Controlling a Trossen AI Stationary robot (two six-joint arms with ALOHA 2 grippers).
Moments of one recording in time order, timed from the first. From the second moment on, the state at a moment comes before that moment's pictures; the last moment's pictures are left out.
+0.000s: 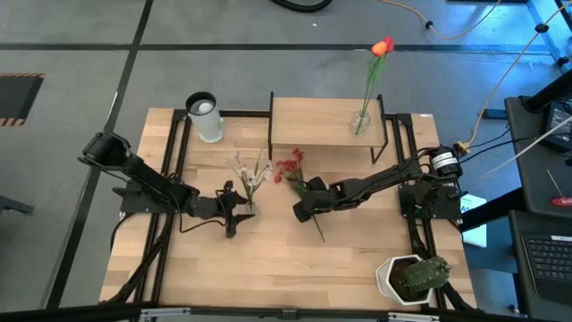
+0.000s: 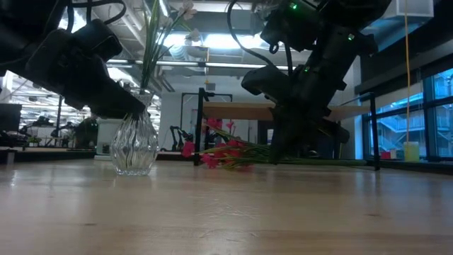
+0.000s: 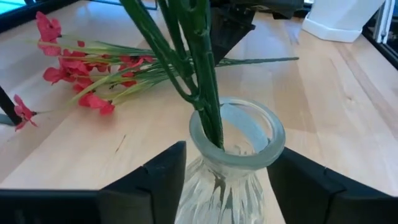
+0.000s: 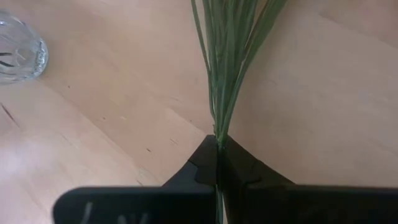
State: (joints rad) left arm -0.40 1.35 0.23 0.69 -0.51 -0.35; right arm 0.16 1.80 0.98 -0.25 0.23 1.17
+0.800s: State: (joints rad) left arm -0.40 0.77 0.23 -0.31 -0.39 -0.66; right arm 0.19 1.78 1.07 -0.36 0.25 1.15
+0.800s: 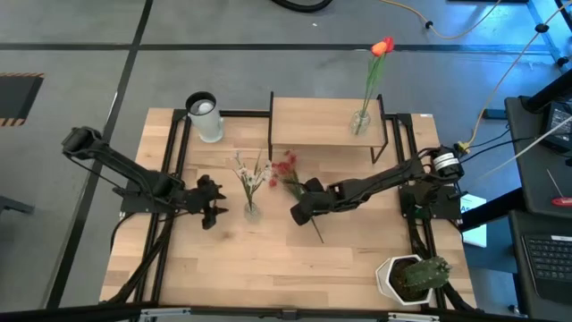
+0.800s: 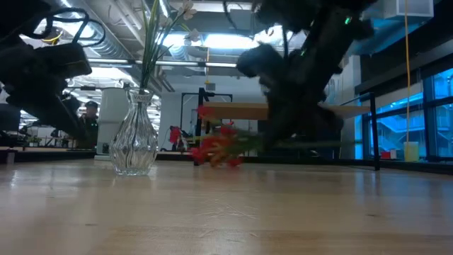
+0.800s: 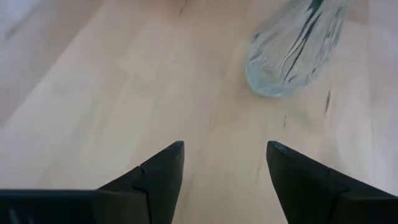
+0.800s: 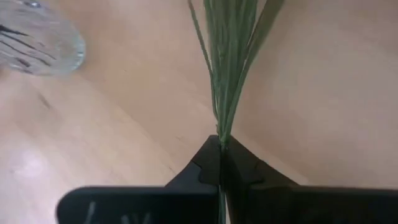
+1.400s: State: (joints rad) left arm -0.40 0.71 0.23 -0.33 -0.37 -0.66; right arm 0.44 1.43 1.28 -0.90 0.79 1.40
